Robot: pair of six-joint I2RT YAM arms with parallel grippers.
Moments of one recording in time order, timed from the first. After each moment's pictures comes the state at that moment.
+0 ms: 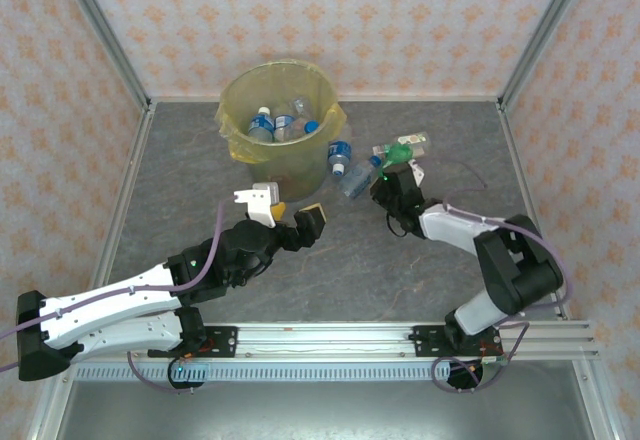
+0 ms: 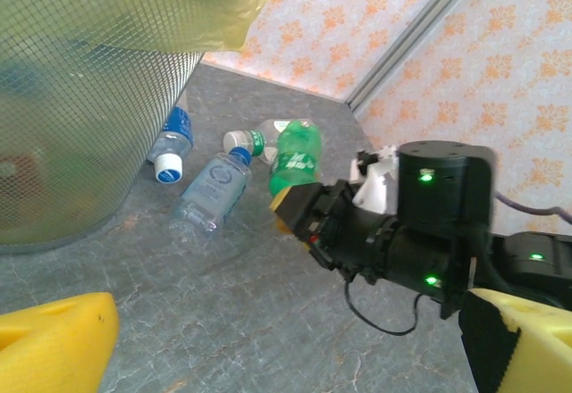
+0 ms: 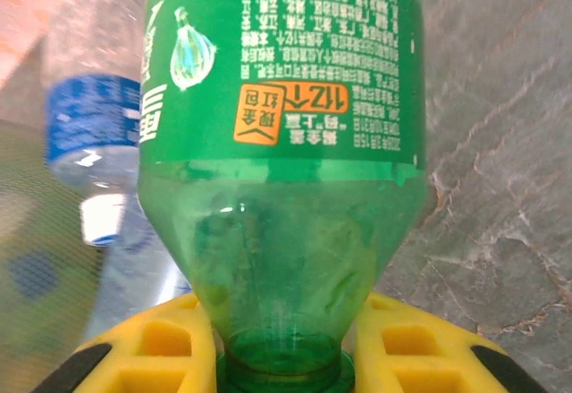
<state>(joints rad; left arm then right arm) -1.08 0.89 0.76 -0.18 -0.56 -0.75 0.45 1.51 0.73 0.06 0.17 0.94</state>
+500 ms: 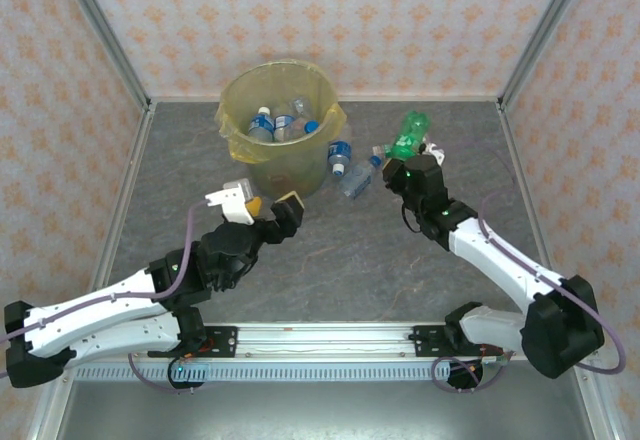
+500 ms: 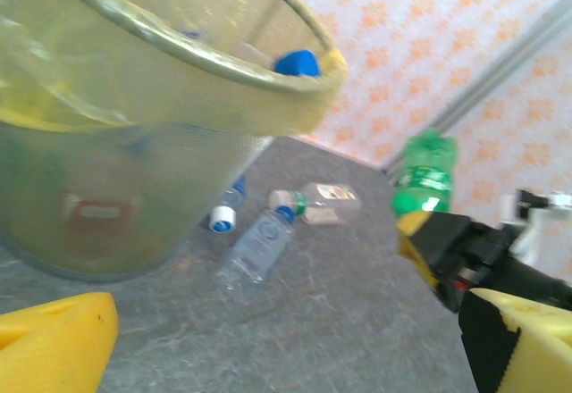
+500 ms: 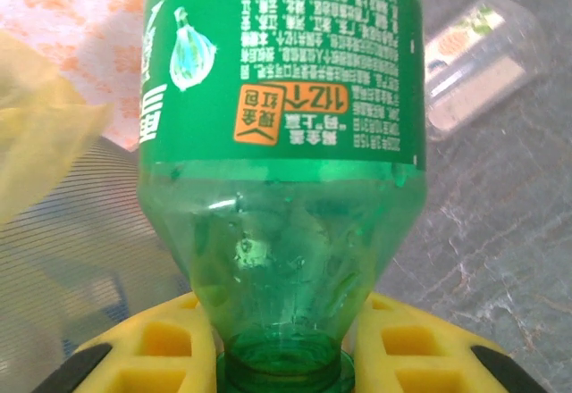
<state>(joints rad) -1.08 0.78 0.77 -0.27 -0.77 -0.81 0.48 1.17 0.80 -0.11 0.24 0.79</state>
